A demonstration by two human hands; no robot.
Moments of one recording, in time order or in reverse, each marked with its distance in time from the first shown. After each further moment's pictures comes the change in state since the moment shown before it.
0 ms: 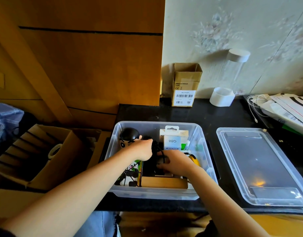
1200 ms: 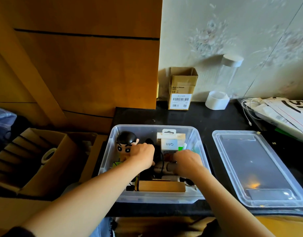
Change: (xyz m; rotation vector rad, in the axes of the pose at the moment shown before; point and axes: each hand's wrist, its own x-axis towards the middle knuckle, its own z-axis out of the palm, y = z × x) left_hand -0.003 0.023 0.009 0.263 0.179 -0.022; right_hand -0.013 0.008 -0.020 -0.473 0.080 0.198
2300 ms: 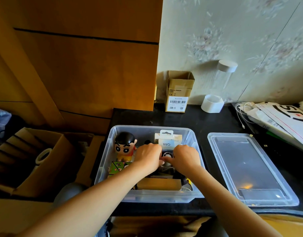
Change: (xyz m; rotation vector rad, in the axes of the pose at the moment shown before) left_hand -0.017 0.023 0.000 -0.221 0.261 0.115; right_hand -0.008 -0.005 -0.016 0.137 0.206 0.130
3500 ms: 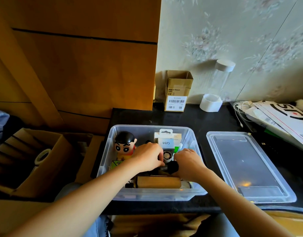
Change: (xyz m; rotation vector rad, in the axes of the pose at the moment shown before) left_hand -0.008 -0.010 -0.019 -0.170 -0.155 0.120; right_hand -0.016 0.019 0.000 -0.145 -0.119 -0.245
